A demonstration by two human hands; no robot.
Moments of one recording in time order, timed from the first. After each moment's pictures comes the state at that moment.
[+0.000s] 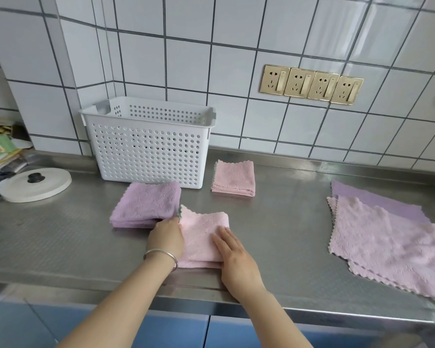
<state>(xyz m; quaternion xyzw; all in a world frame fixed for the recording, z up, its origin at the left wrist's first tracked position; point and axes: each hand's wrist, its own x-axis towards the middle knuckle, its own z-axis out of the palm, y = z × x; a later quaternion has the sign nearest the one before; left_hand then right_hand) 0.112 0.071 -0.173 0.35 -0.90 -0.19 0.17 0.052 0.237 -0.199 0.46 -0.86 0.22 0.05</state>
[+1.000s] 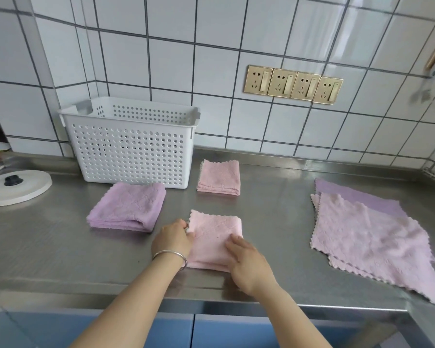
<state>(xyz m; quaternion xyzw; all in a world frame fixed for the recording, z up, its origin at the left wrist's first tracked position) 0.083 0.108 -0.175 0.35 -0.90 -0.22 0.11 0.041 0.286 -0.169 0.34 -0.91 0.21 -0.06</state>
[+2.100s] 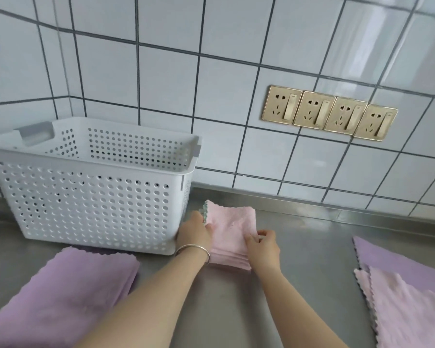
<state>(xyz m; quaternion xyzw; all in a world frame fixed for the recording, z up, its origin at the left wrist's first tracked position) -0.130 0.035 -0.141 0.38 -0.85 -0.31 0.19 -0.190 0.163 -0.150 0.03 -0.84 0.53 -0.08</state>
